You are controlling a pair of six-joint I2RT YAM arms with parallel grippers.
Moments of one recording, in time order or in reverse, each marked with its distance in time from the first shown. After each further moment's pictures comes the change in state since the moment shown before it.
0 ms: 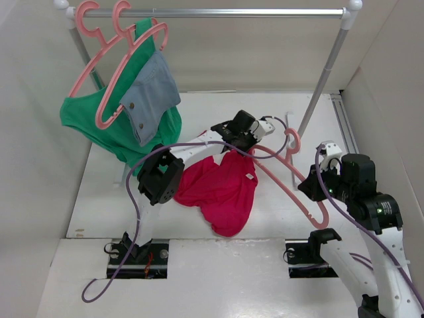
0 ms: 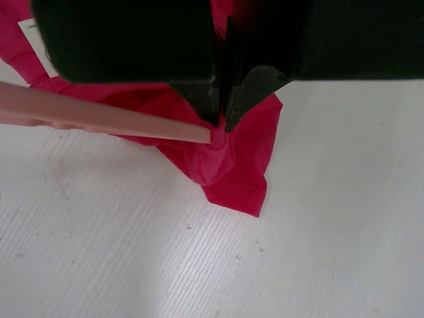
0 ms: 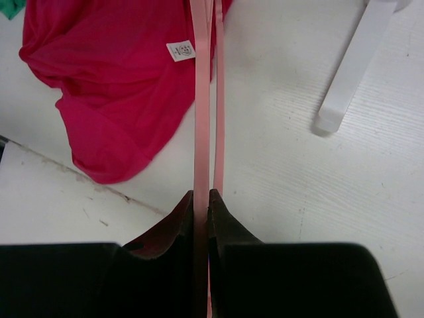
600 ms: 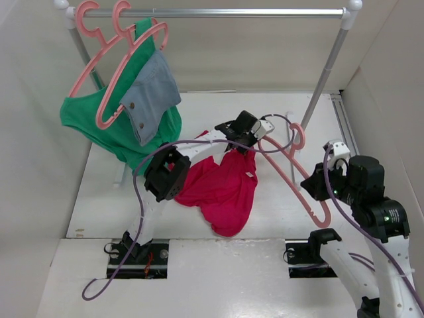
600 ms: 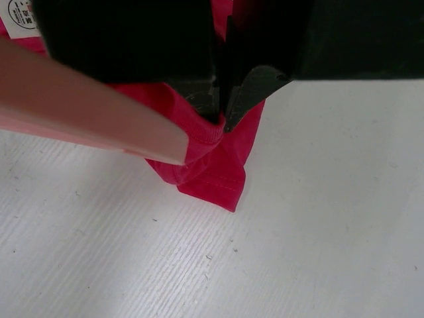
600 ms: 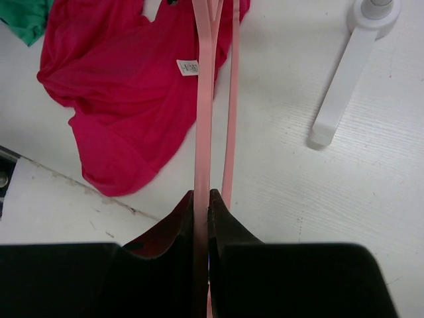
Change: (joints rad) left arm 0.007 0.086 0.071 -0.011 -0.070 -0.010; right arm 0.000 -0.029 0.048 0.013 0.010 0.024
